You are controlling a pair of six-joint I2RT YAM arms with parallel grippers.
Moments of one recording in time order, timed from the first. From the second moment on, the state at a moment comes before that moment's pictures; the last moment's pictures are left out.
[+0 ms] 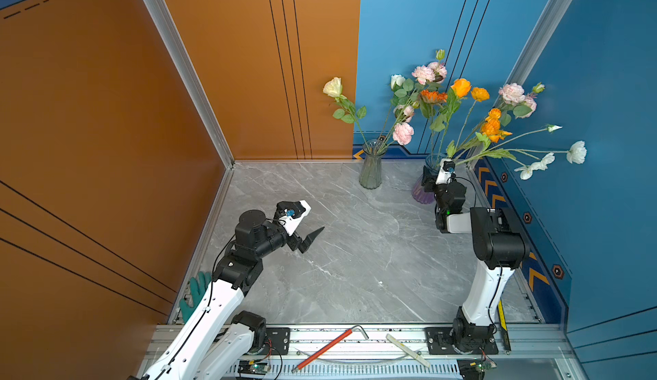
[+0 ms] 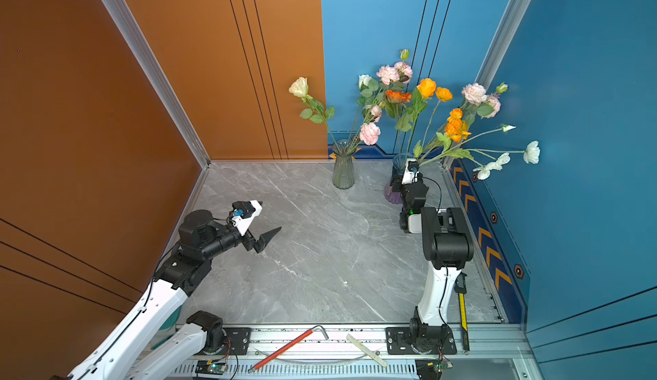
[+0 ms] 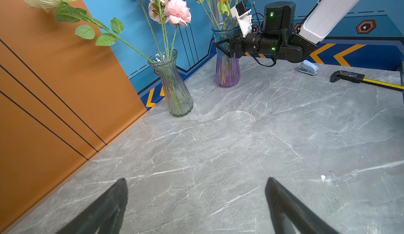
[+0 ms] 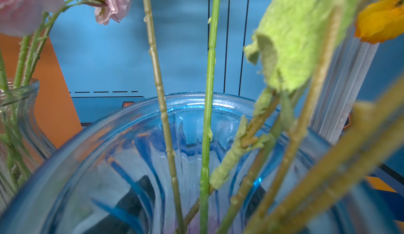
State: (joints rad) left arm -0.30 0.80 0.69 -0.14 0.47 0.35; right arm -0.02 2.00 0.95 1.13 -0.03 0.01
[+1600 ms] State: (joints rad) left arm -0.30 0.79 0.69 -0.14 0.48 0.35; right arm 0.06 1.82 0.59 1.31 0.12 -0.08
